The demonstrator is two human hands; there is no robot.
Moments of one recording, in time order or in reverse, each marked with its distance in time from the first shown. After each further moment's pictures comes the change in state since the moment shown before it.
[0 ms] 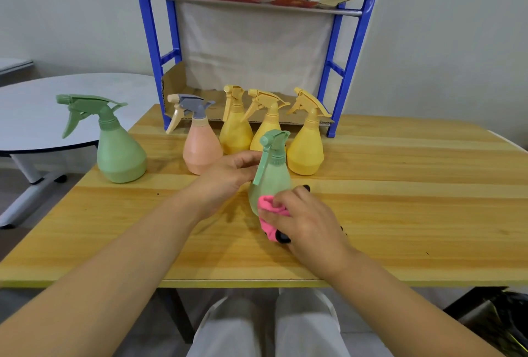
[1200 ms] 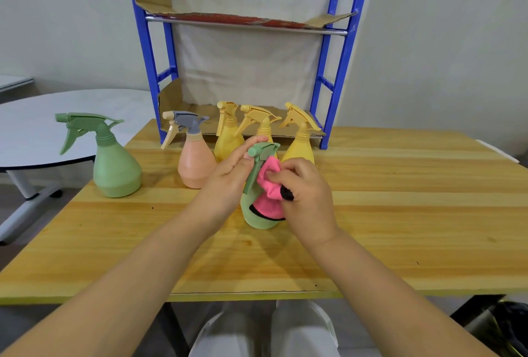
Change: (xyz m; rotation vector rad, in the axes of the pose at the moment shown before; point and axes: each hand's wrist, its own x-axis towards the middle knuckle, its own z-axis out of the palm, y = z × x) left_hand -0.012 0.024 0.021 0.054 0.146 0.217; right_hand 0.042 0.016 -0.011 0.189 0.369 0.296
